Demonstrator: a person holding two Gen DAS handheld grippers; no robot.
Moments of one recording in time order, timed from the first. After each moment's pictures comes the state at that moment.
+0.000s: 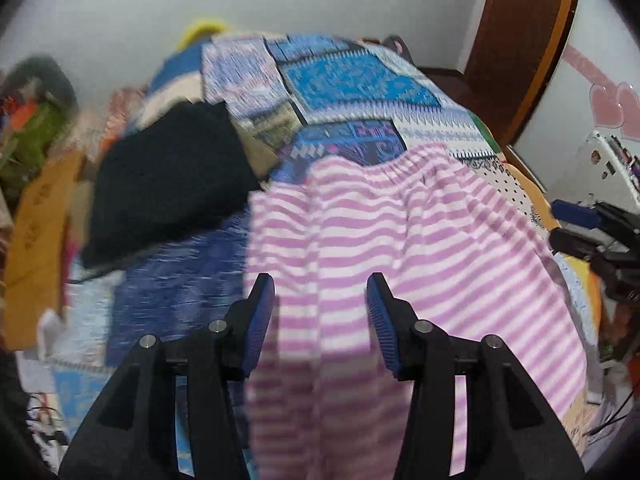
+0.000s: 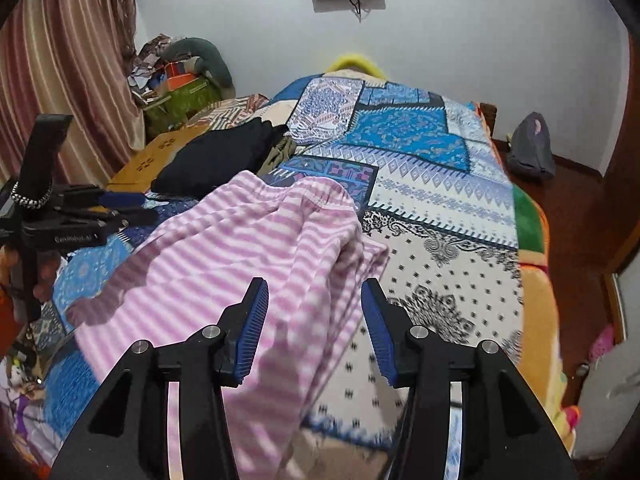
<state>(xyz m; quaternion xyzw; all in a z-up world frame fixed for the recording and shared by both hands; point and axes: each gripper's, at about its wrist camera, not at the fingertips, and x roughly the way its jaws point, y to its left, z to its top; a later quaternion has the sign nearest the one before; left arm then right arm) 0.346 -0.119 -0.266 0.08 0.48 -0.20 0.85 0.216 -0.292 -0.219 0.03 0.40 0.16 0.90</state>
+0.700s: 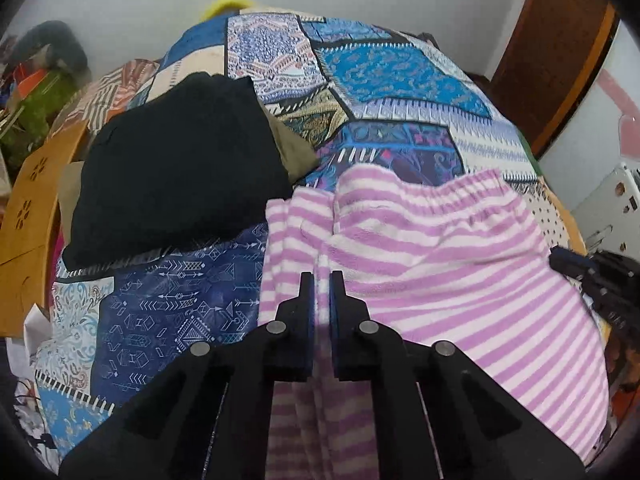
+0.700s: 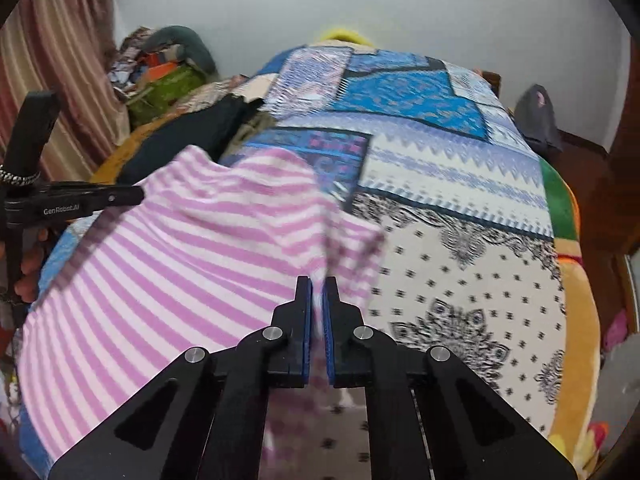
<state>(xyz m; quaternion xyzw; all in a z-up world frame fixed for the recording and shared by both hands) 0.398 -0.103 -0.290 0.05 0.50 -0.16 0.85 0.259 -0.300 -0.259 0.05 0.44 0.15 0.89</state>
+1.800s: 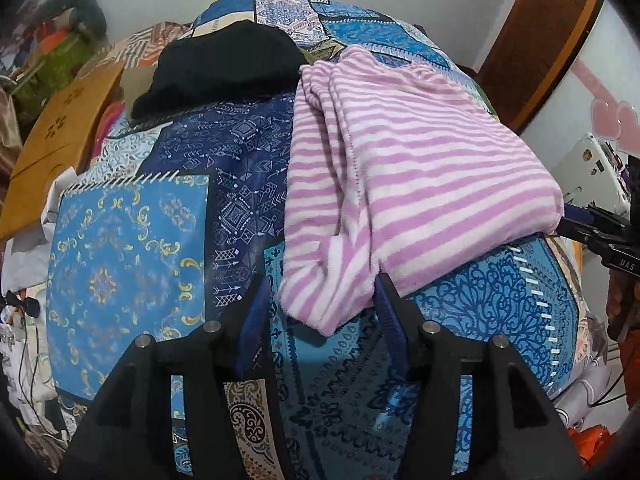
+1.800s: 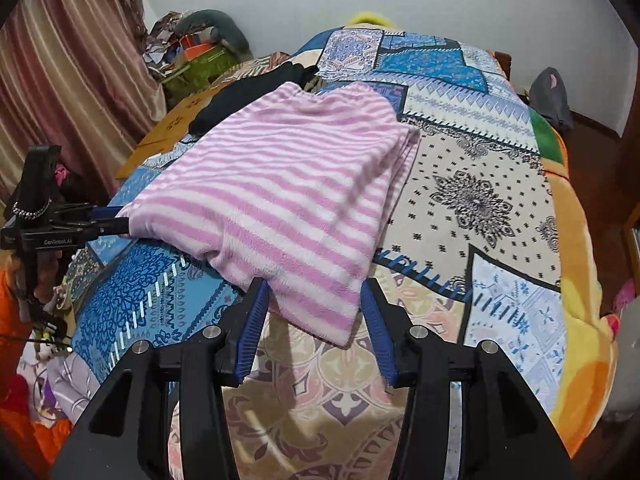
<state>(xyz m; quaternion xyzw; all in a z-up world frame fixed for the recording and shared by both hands) 0.204 -0.019 -0.284 0.02 0.52 -0.17 0.84 0.123 -0.276 -0.245 0.05 0.46 0.20 0.87</state>
